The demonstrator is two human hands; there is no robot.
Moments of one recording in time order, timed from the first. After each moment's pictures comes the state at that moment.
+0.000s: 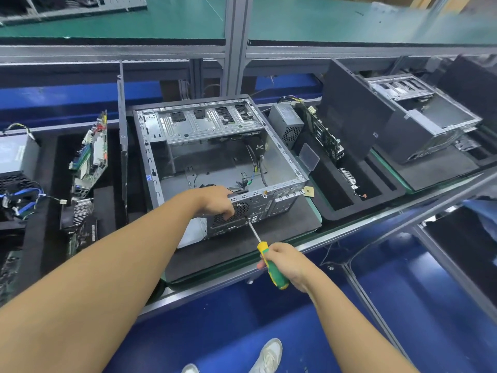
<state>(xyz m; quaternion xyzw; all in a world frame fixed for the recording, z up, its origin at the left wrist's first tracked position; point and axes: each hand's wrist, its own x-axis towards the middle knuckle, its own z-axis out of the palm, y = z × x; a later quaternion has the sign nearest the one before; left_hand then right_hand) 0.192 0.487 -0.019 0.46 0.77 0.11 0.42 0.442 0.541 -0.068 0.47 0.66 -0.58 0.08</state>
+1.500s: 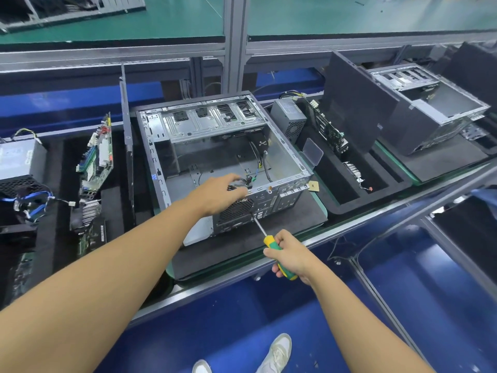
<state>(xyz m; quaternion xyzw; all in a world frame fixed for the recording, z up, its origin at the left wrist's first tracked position) 0.204 0.463 -0.009 0.47 0.80 0.23 0.28 0.438 0.543 -0.079 0.46 0.67 -0.58 0.06</state>
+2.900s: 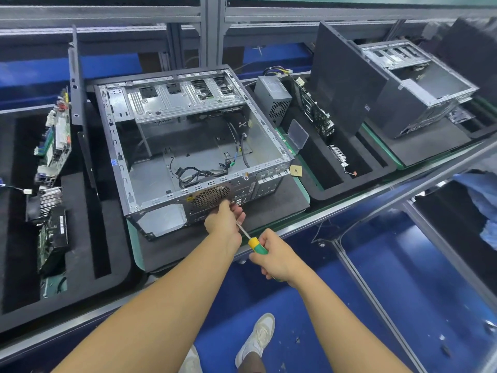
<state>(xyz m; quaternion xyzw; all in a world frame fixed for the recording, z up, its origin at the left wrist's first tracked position) 0.322 0.515 -0.096 -0.29 0.52 0.71 0.36 0.469 0.541 -0.090 0.44 0.74 -0.50 0.10</state>
